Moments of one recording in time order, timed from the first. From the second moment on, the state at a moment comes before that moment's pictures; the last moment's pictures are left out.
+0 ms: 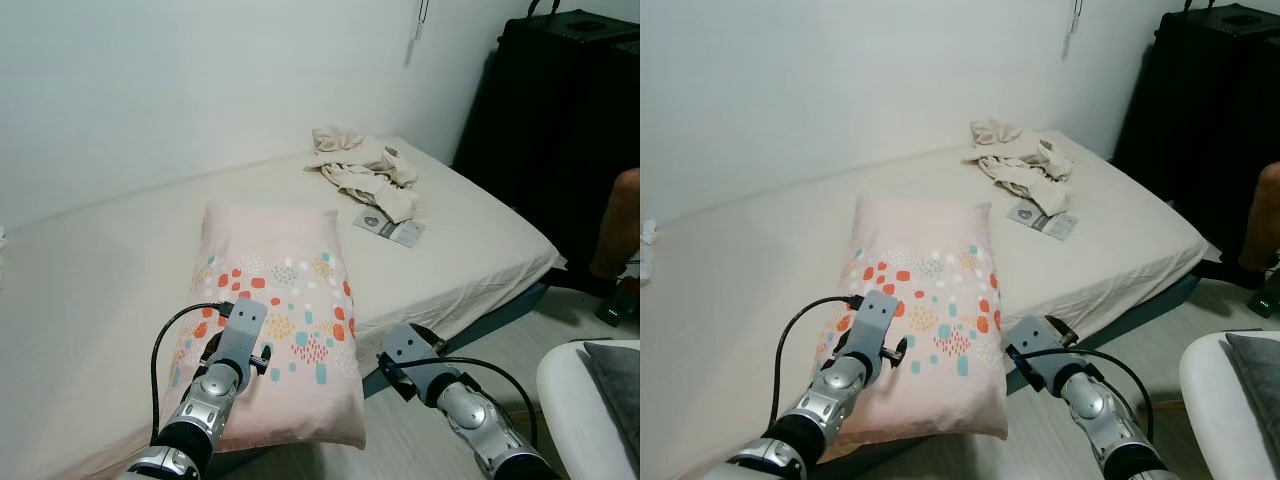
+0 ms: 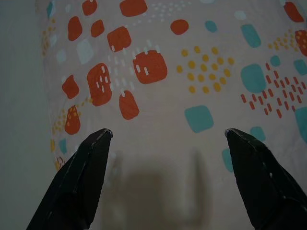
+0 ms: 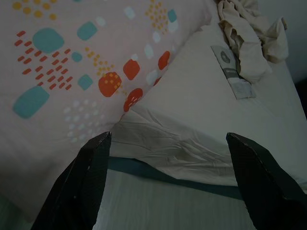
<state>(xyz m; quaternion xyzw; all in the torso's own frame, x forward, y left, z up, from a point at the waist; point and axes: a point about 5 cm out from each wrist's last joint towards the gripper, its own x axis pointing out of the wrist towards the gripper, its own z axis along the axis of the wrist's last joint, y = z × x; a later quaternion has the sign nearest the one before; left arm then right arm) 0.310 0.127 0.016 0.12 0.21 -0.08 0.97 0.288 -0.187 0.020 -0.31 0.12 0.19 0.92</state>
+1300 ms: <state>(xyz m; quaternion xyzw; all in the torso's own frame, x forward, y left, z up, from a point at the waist) 0.310 0.127 0.016 0.12 0.21 -0.09 0.97 0.288 -0.187 0.020 -0.31 0.12 0.18 0.92</state>
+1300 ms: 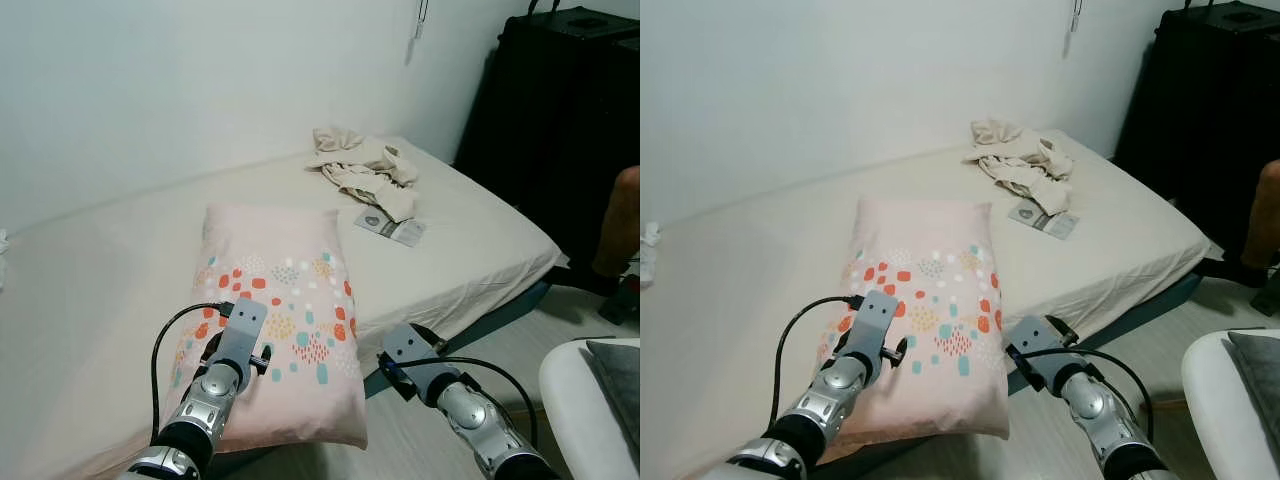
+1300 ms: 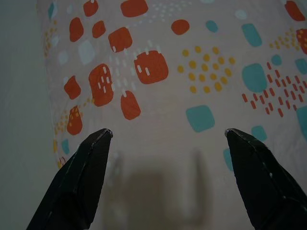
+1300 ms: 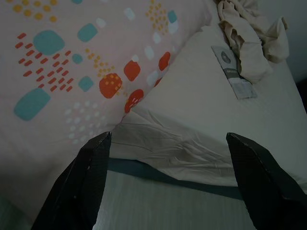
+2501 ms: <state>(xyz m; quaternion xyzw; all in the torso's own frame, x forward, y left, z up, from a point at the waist) 0.310 0.126 0.015 0.12 0.22 -0.09 0.96 0.288 -0.188 0.020 -0.31 0.12 0.18 0.93</state>
